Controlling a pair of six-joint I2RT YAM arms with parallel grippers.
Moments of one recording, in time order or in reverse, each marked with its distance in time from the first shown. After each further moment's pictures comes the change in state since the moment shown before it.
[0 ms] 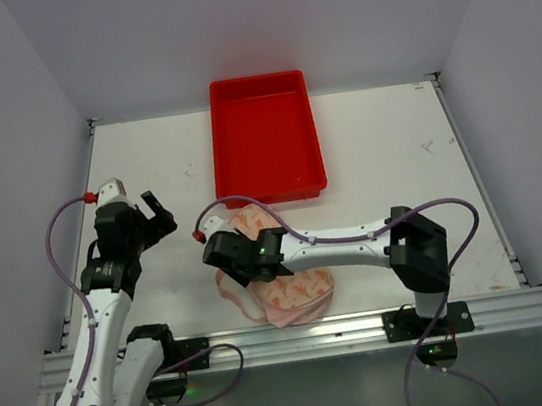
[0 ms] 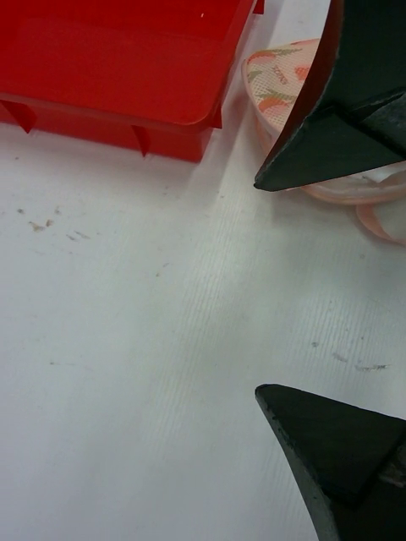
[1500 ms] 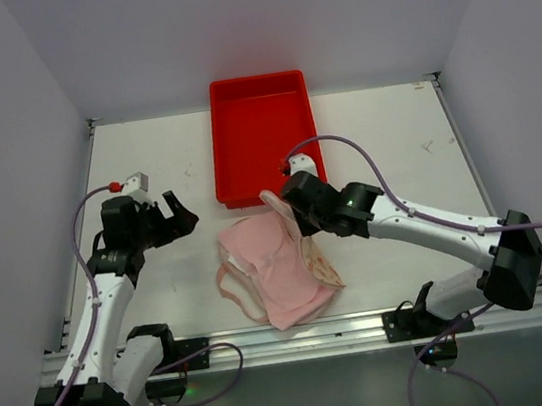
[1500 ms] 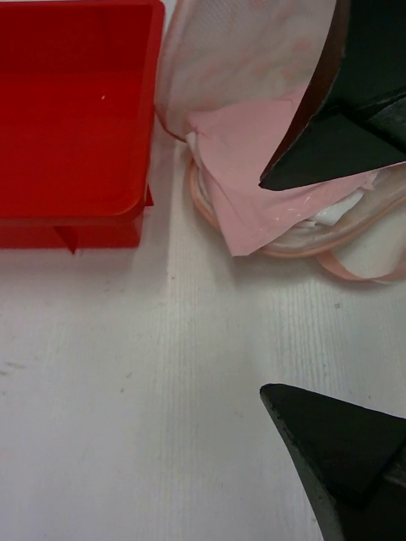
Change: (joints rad) left arm 0.012 0.074 -0.018 0.072 0.309 0.079; right arm -0.296 -0.420 -0.213 -0.121 0.003 0.148
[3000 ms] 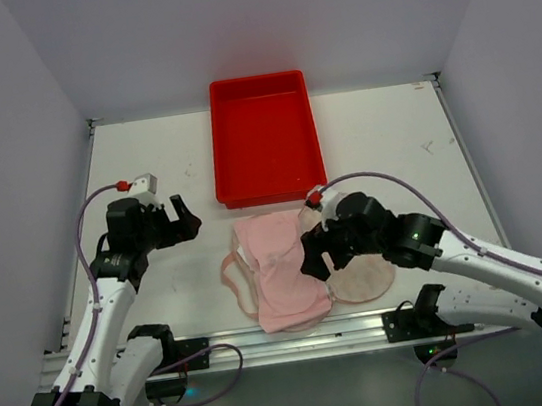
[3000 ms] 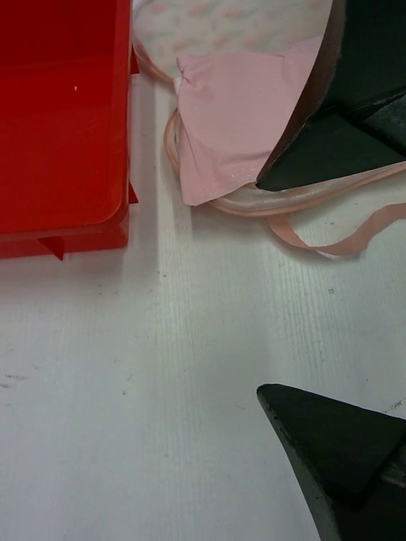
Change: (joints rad) left arm -0.061 -0.008 -0.011 0.000 -0.008 0.077; right arm -0.074 -0.503 -0.393 0.121 -0.489 -0.101
